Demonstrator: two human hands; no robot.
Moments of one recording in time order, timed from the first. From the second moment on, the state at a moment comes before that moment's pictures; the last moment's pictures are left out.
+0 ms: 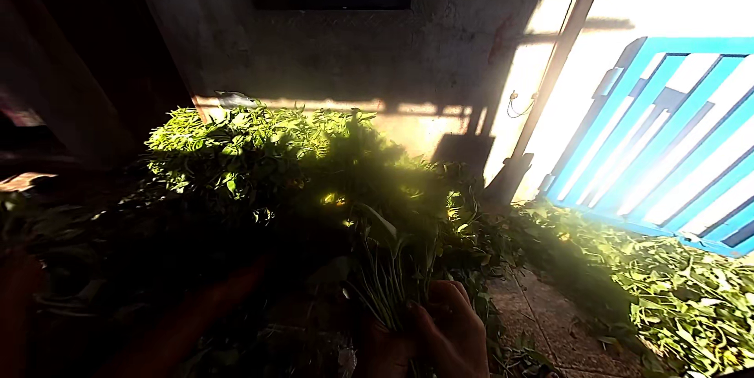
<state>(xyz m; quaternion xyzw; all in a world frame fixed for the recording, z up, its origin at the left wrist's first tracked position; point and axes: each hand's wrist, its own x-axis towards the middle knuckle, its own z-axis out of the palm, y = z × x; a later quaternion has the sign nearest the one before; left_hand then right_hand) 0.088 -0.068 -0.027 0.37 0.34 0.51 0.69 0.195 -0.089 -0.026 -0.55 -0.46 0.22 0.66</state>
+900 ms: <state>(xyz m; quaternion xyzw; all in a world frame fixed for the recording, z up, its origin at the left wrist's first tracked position) 0.088 -0.073 -0.033 0.48 0.30 0.52 0.64 0.201 -0.082 -0.011 -0.58 -0.41 0.24 0.66</state>
